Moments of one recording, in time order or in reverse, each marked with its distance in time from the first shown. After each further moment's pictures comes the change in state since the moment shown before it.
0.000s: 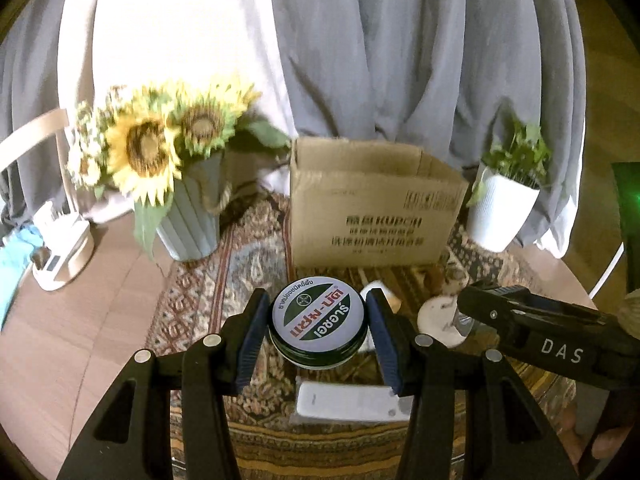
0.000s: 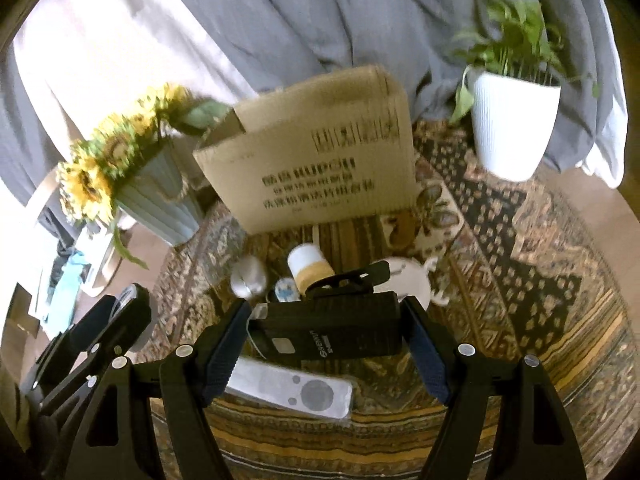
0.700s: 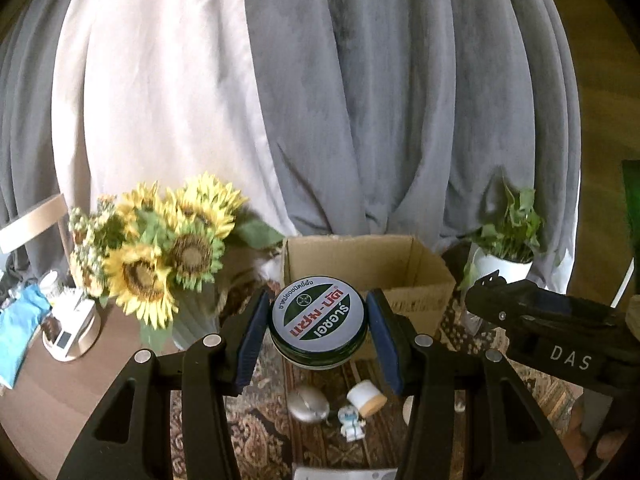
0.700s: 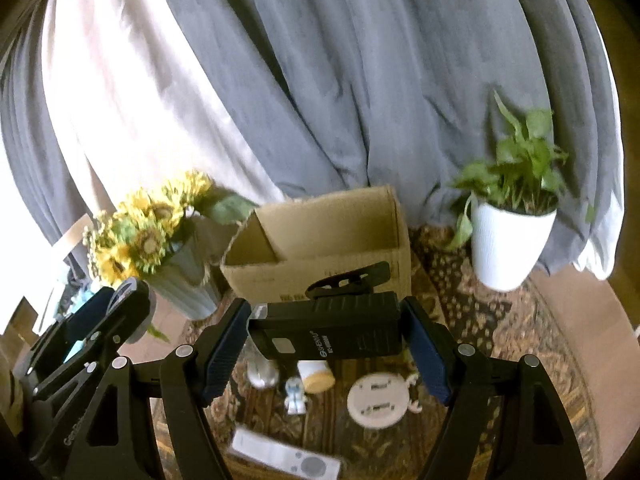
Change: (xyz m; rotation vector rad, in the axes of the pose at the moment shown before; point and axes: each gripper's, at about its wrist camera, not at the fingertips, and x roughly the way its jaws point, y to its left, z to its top) left arm -0.016 -0.015 0.086 0.036 -0.179 0.012; right arm -0.052 0.009 0.077 -0.077 -0.217 0.022
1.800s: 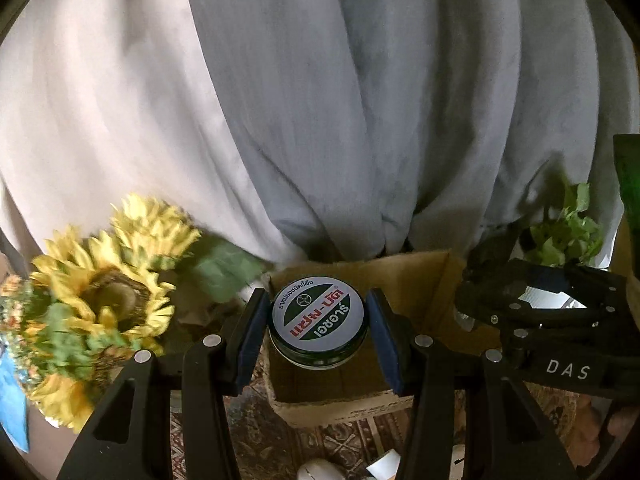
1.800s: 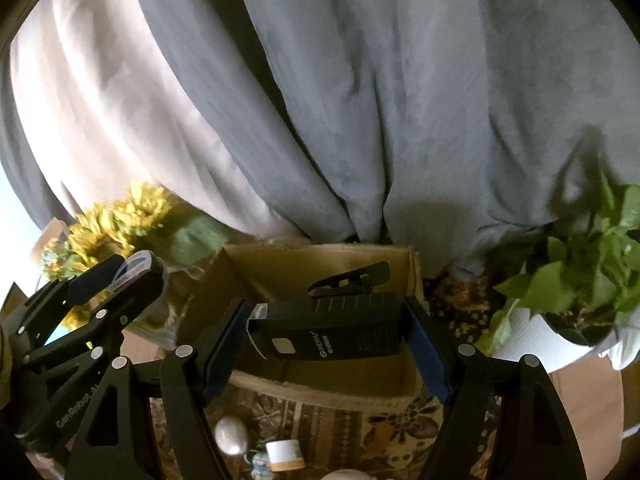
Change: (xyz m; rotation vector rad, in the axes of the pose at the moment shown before) left arm 0.159 -0.010 0.077 0.073 0.218 -0.023; right arm 0.127 -0.011 0.099 -0.097 0.156 0.028
